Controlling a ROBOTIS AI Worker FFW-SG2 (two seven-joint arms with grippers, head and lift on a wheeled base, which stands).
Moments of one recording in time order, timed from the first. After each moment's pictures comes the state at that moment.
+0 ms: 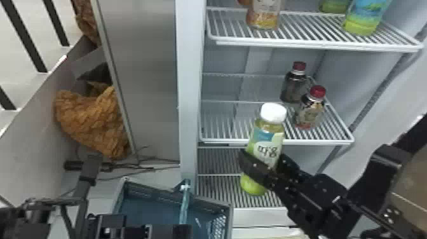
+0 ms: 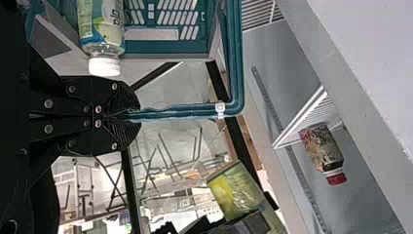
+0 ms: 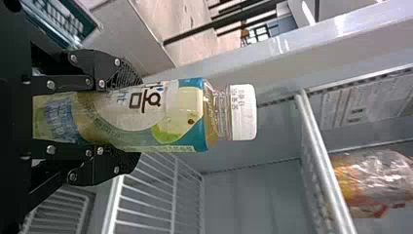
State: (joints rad) left arm 0.11 0.29 0.11 -2.00 1.05 1.57 -0.47; right arm 0.61 -0.11 -0.07 -2.58 -0.29 0.68 0.45
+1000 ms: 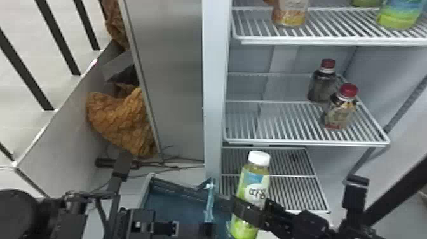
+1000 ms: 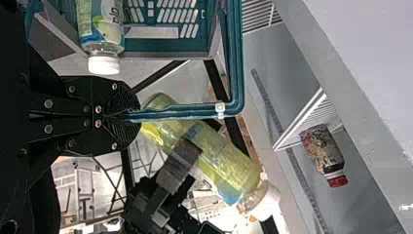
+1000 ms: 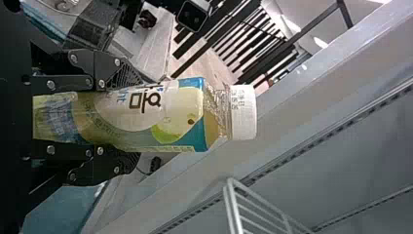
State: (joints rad) left arm 0.10 0.29 0.10 -2.00 1.04 1.57 -0.47; right arm 0.52 -0.15 -0.03 -2.28 -0.50 0.79 0.60
